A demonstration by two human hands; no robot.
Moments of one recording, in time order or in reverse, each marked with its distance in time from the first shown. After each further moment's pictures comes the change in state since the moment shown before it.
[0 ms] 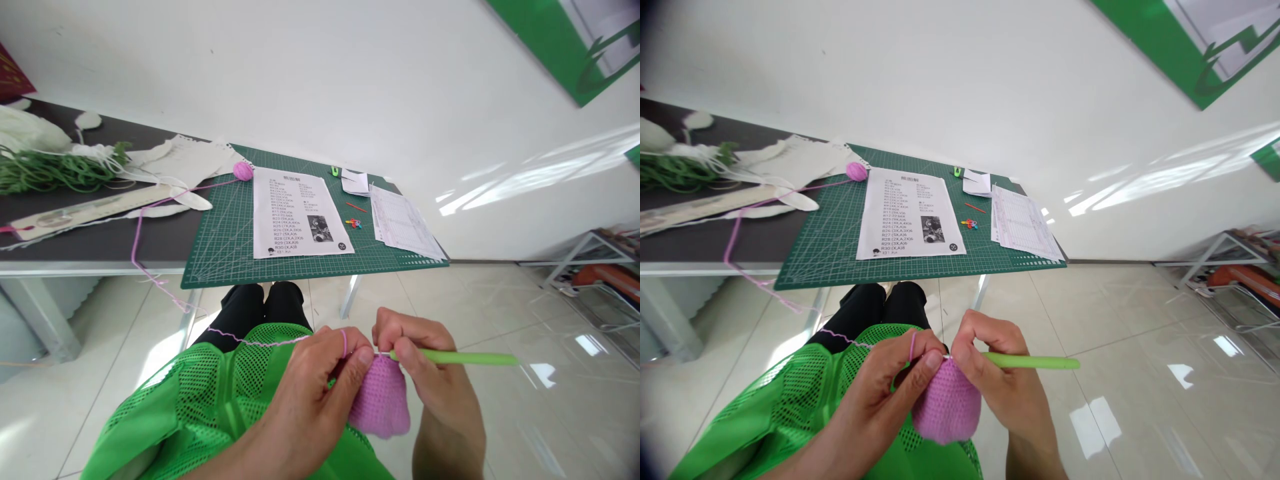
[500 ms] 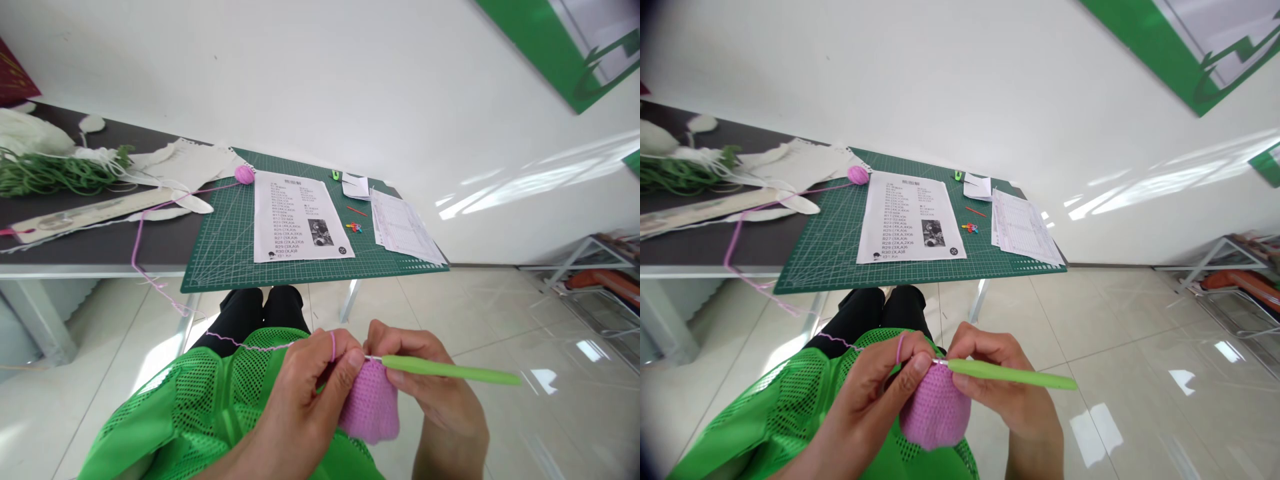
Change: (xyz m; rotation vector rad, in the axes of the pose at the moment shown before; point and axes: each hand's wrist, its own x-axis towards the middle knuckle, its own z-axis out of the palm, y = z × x) left_hand -0.002 -0.004 -0.002 -0.103 0.077 -0.016; right_hand -0.006 0.017 -0.012 0.283 -0.172 0.132
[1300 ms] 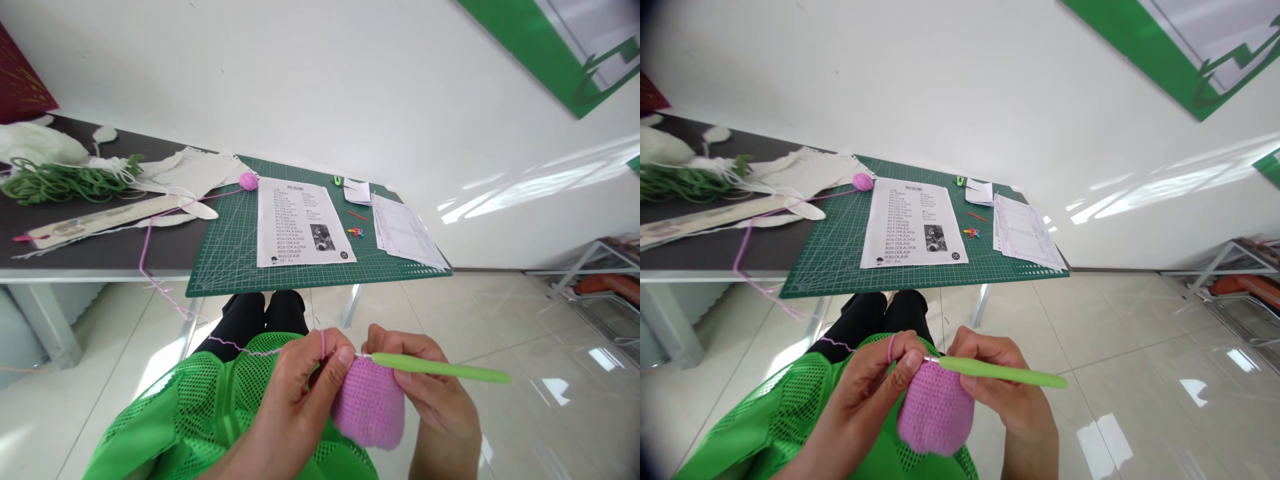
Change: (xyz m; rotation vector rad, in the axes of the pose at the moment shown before) left_hand 0.000 0.000 -0.008 -0.028 0.019 -0.045; right_hand 0.009 0.007 0.003 0.084 -0.013 -0.085
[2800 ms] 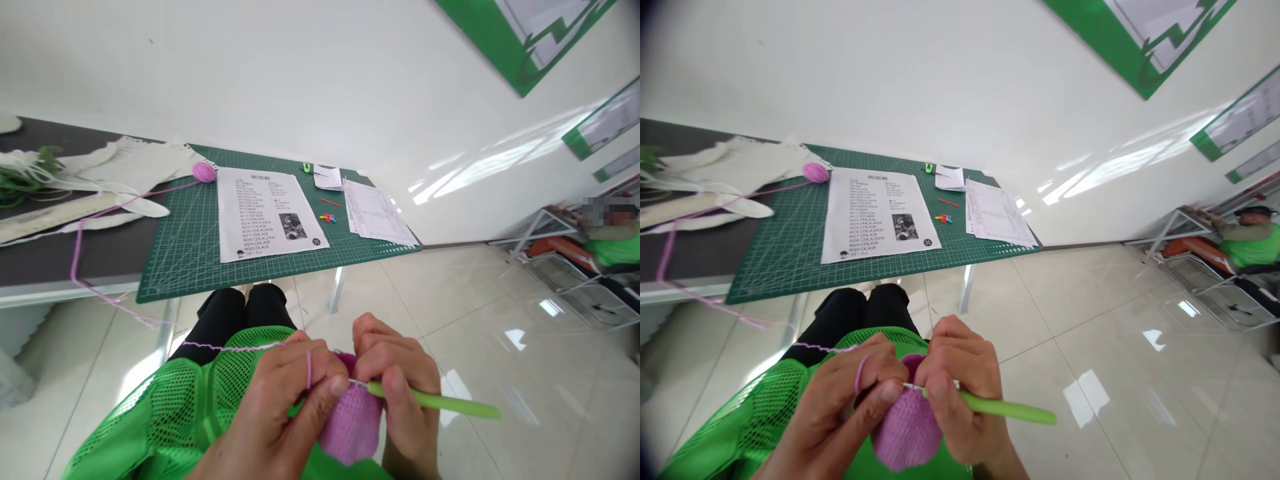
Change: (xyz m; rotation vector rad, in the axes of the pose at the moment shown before) left_hand -0.005 0.008 0.002 0.177 -0.174 0.325; right_hand -0.014 -0.001 0.051 -0.473 0.403 -0.457
